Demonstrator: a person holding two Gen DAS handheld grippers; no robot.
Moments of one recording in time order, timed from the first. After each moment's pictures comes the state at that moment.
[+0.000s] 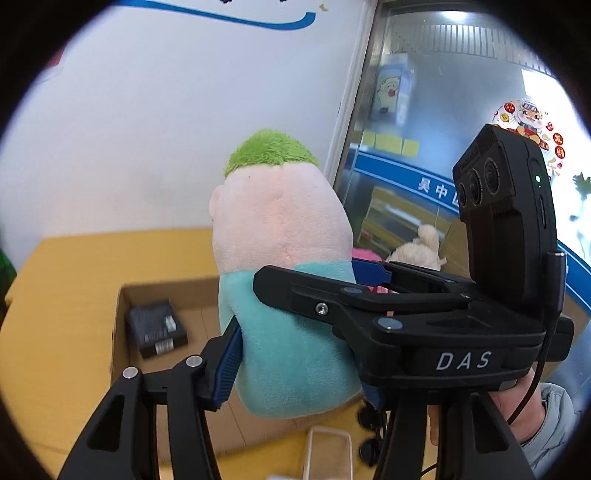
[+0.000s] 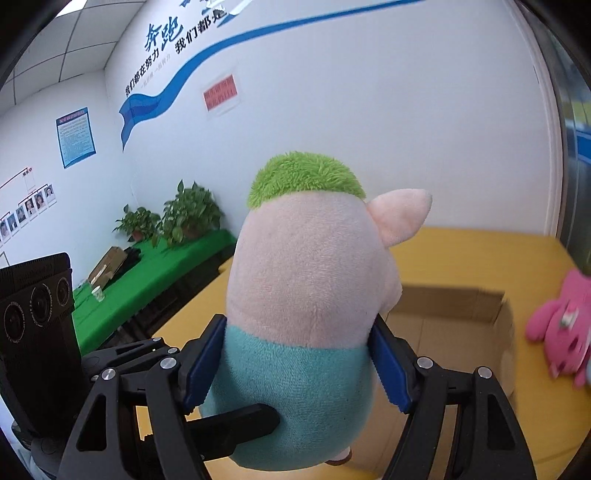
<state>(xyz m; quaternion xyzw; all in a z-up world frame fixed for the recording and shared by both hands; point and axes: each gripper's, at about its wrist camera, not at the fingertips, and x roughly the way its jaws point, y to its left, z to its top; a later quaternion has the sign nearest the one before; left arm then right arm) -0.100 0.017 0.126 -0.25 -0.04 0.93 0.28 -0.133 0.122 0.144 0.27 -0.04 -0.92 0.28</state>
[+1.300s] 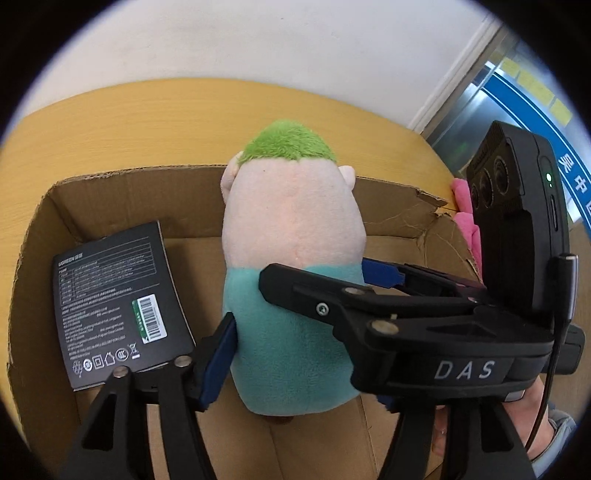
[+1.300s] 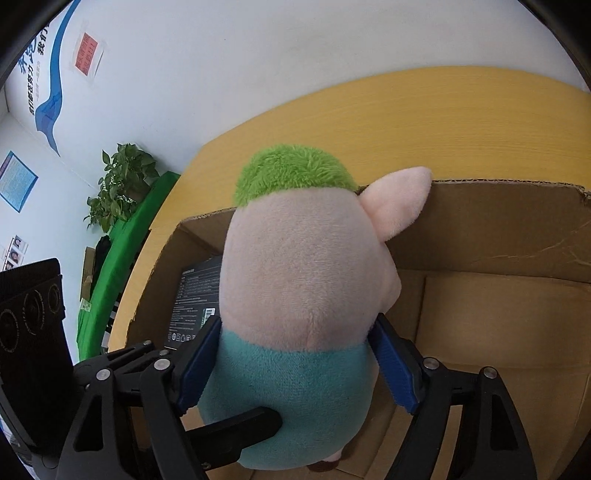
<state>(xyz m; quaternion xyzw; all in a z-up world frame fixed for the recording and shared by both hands) -0.336 0.035 -0.051 -0.51 -0.08 0.83 0.19 -0.418 0.145 -0.091 0.51 -0.14 -0.80 0.28</state>
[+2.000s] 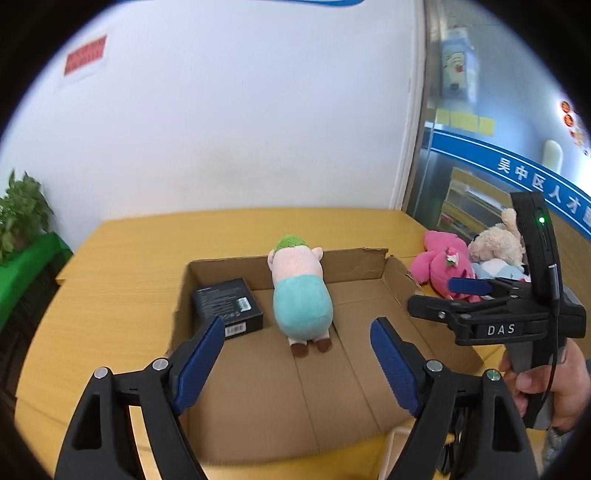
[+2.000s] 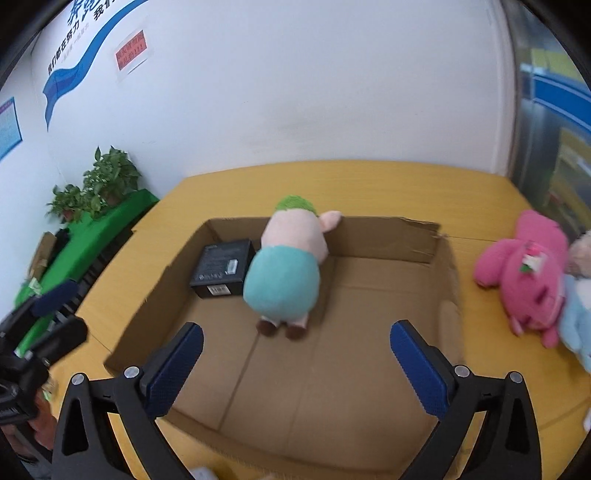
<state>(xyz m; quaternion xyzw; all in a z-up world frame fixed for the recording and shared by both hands) -0.103 -0.006 0.087 -0.28 0.00 0.95 0.14 -0.185 0.214 0.048 0.38 -0.02 -0.91 0.16</state>
